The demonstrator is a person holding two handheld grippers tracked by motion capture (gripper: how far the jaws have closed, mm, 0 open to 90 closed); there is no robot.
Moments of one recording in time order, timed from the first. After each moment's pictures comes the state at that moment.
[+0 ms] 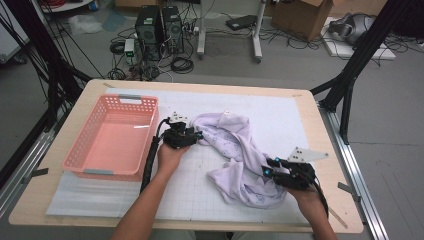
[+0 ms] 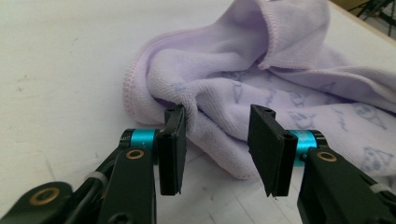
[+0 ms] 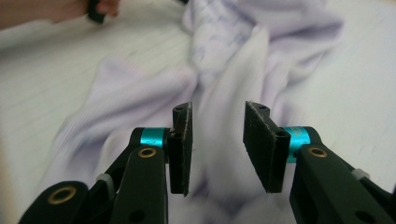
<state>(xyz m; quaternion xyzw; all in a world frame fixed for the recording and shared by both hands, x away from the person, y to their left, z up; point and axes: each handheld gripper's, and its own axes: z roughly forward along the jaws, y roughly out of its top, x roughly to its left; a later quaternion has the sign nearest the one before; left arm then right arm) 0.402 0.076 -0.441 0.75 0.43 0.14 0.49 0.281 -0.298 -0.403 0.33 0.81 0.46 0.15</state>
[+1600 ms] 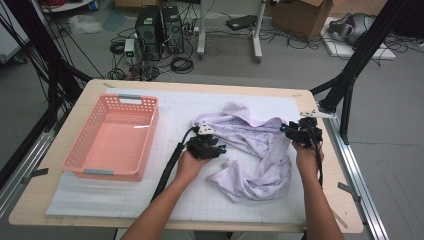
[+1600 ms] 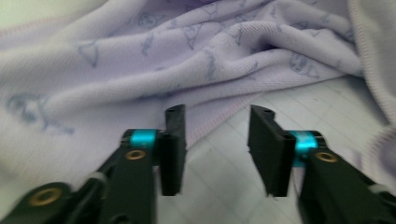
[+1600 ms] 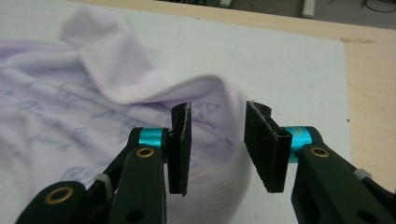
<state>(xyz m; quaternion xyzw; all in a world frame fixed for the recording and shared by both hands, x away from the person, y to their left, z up) 0.384 -0.003 -0.446 0.81 0.35 0.12 0.45 0.389 -0.342 -0.393 0.53 0.71 0.39 0.25</state>
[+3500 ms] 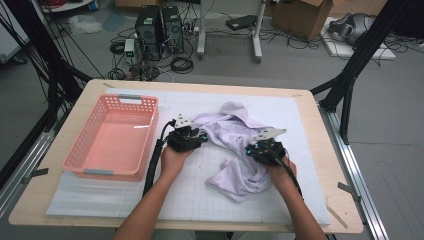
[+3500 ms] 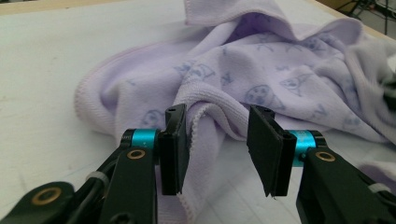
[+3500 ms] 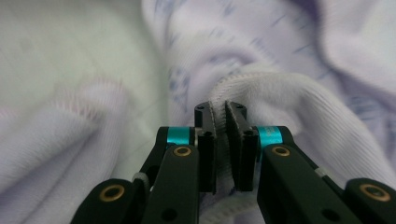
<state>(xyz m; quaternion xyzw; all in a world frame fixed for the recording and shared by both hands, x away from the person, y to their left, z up) 0.389 0.058 -0.435 0.76 0.40 0.15 0.49 0.353 -0.245 -0.417 0.35 0.85 0.36 0.18</state>
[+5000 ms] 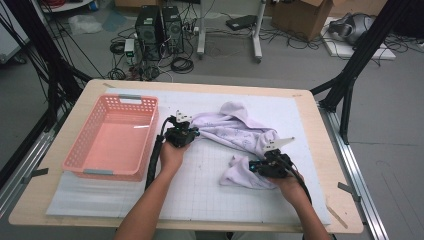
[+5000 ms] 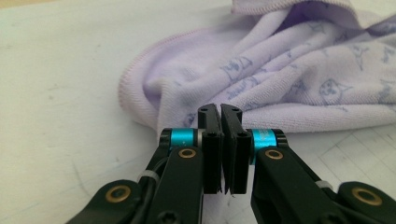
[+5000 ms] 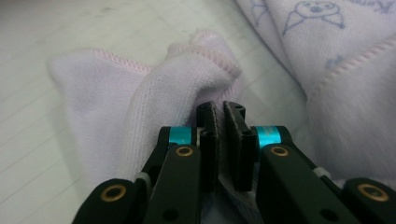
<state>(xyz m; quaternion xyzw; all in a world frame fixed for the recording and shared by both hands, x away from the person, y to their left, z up) 0.405 0.066 -0.434 0.76 0.45 0.19 0.44 0.325 -0.264 -0.431 0.33 0.86 0.38 0.06</state>
